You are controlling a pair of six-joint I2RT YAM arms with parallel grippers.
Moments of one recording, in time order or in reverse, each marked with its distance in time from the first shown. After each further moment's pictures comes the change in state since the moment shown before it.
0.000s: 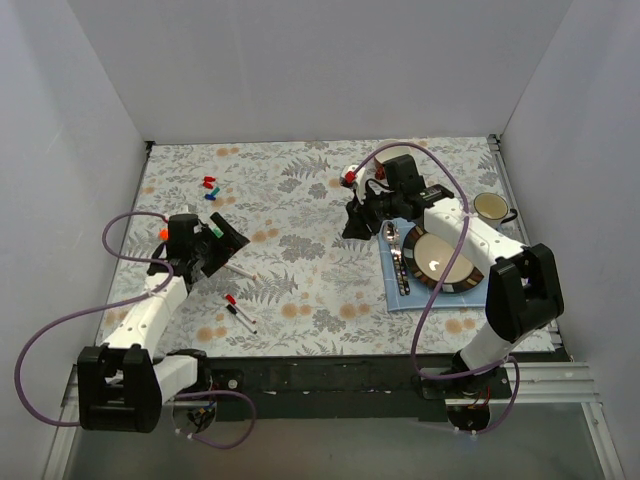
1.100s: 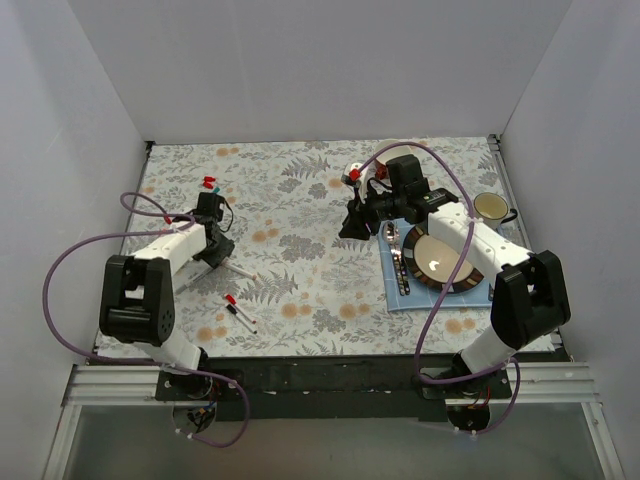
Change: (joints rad) left arm -0.068 0.484 0.304 -0.360 -0.489 -0.265; right arm 0.000 -0.047 -0.038 0.073 -0.081 0.067
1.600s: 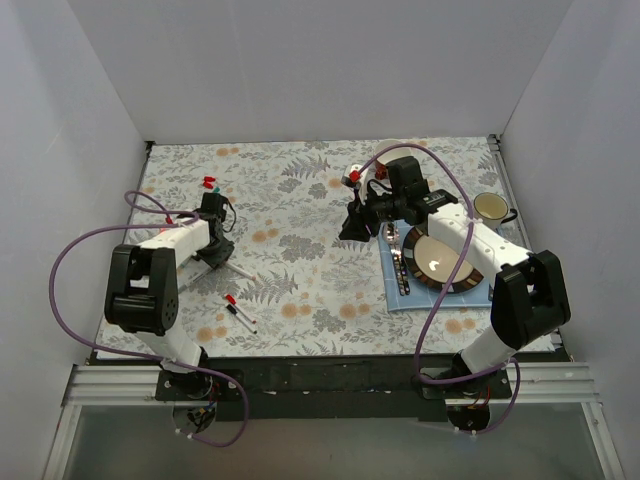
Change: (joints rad) left arm 0.000 0.097 0.038 -0.013 -0.044 -0.020; right arm 0.000 0.000 -0.013 0.004 -0.008 0.001
